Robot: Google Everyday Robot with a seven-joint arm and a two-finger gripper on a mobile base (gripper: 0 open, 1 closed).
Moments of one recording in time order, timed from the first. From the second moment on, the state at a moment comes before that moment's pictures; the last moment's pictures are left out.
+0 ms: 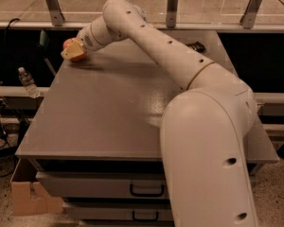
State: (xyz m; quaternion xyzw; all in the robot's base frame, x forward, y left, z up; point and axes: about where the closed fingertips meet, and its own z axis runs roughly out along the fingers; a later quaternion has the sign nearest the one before) arm 0.799 0.223 0.857 -0.45 0.75 0.25 0.41
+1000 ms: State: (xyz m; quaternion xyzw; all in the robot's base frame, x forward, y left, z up) arm 0.751 0.198 0.913 -0.52 0.65 0.33 0.44
